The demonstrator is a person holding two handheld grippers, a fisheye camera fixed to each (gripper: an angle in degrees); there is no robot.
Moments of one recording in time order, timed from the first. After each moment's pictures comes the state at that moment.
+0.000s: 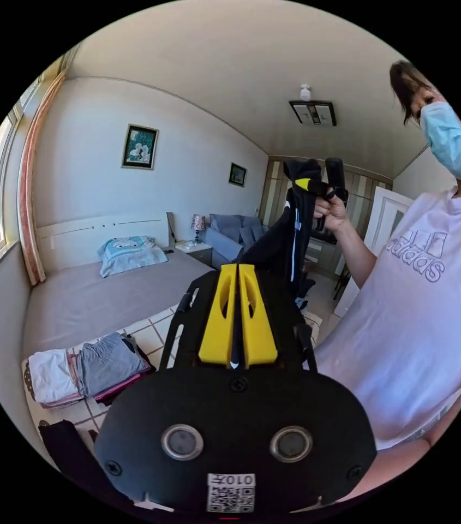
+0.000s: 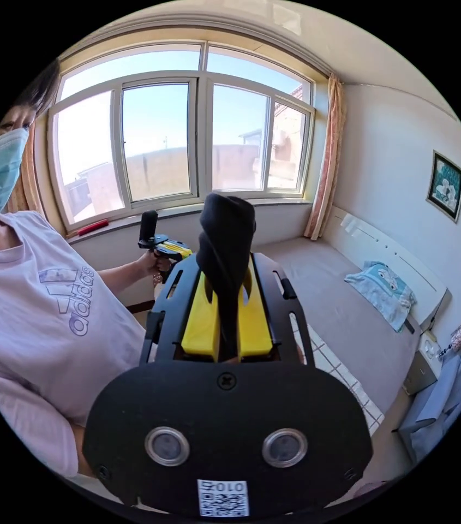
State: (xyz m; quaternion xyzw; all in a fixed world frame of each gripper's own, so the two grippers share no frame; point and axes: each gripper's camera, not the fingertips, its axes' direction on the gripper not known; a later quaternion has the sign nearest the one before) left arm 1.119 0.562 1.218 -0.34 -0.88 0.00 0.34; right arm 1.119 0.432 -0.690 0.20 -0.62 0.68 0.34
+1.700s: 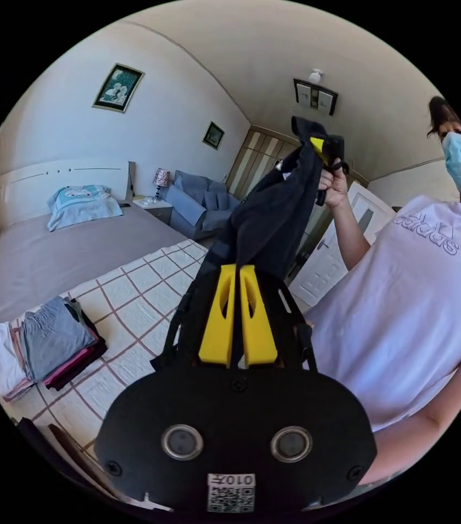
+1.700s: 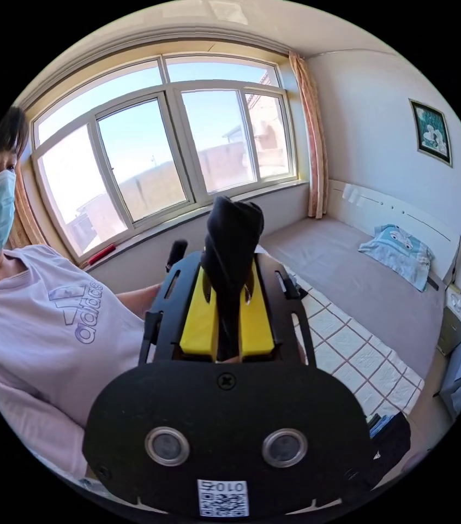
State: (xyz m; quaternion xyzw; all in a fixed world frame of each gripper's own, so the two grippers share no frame) left arm 1.229 0.611 1.111 -0.32 -0.83 -0.15 0.43; right arm 1.008 0.378 -0.668 0.16 -0.66 0.70 0.24
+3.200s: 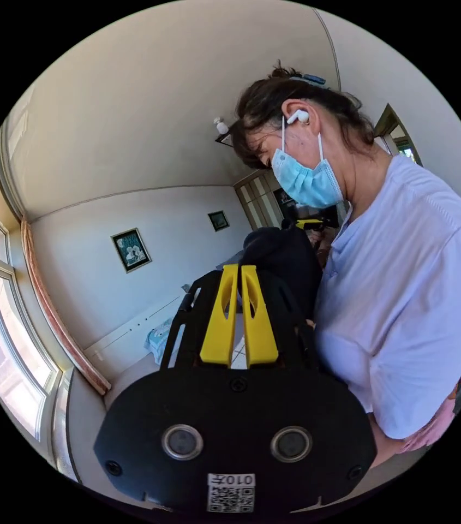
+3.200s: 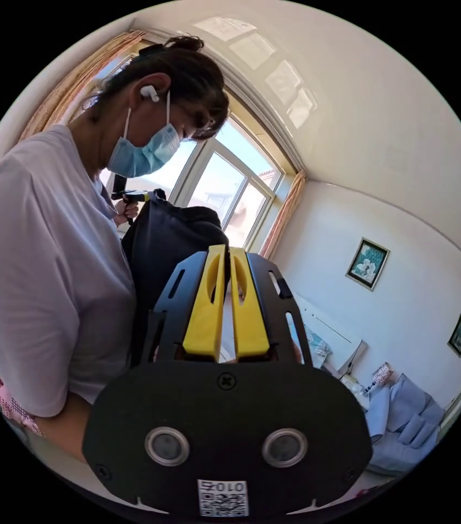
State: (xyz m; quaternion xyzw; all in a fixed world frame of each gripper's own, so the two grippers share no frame) left arm 1.194 0.546 1.569 -0.53 -0.77 0.21 0.28; right arm 1.134 0.453 -0.841 0.17 -0.39 0.76 0.49
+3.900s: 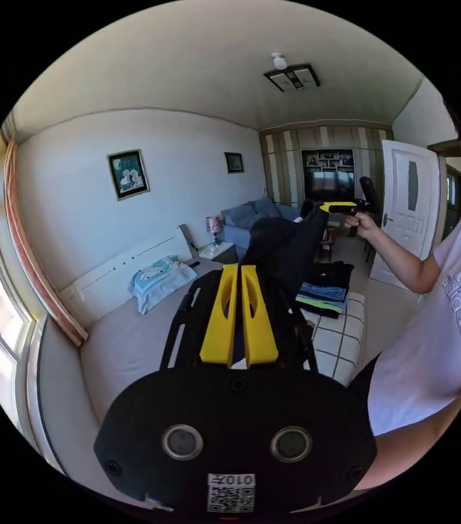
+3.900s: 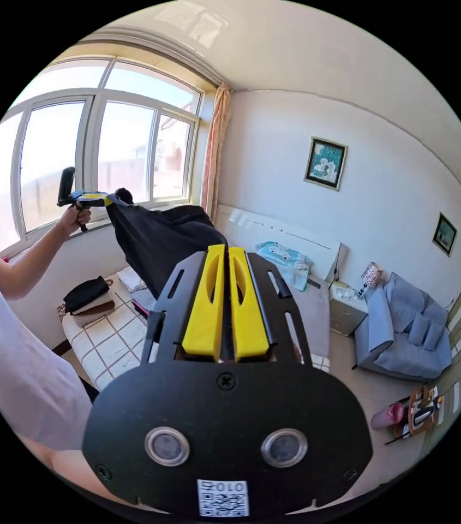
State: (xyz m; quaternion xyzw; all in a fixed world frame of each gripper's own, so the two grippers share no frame) left arm 1.014 0.392 1.253 -0.46 -0.85 0.03 0.26; right arm 1.020 0.378 -0.542 -0.07 -0.50 0.76 0.41
